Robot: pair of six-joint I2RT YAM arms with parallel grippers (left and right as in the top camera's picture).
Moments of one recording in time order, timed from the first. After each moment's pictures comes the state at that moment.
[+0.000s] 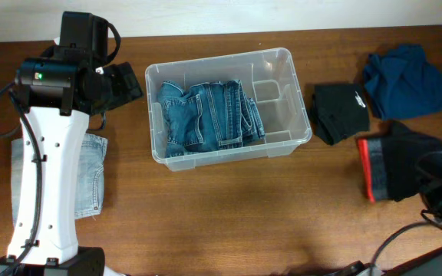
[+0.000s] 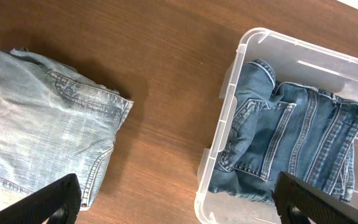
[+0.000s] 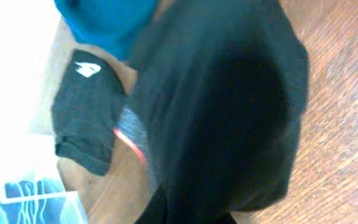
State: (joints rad) left arm -0.13 1.70 2.04 -1.45 -0.20 -0.49; right arm -1.11 1.39 0.72 -0.41 -0.75 0.08
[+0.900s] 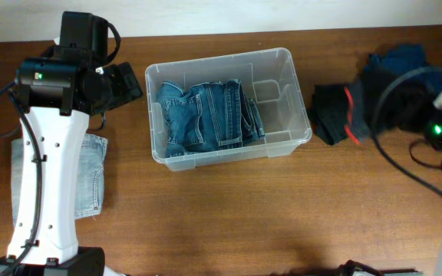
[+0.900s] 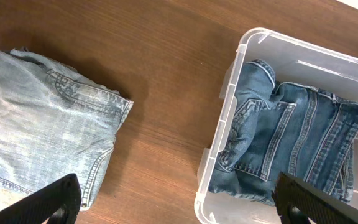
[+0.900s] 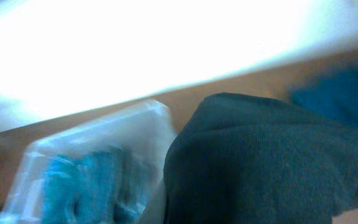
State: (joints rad) left arm -0.13 1.70 2.04 -1.45 -0.20 -0.49; right arm -0.40 1.17 1.36 -0.73 -0.55 0.09
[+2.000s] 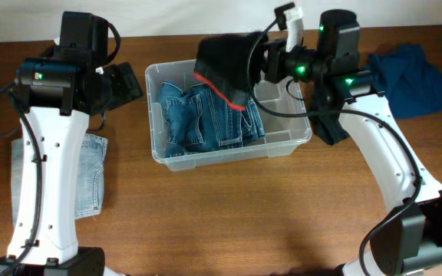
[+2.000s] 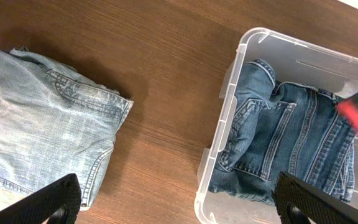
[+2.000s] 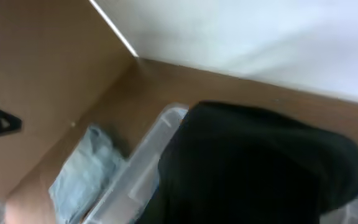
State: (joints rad) left arm -0.13 1.70 2.04 -1.45 -0.20 -0.49; right arm 0.17 1.72 1.52 -0.25 -0.76 0.18
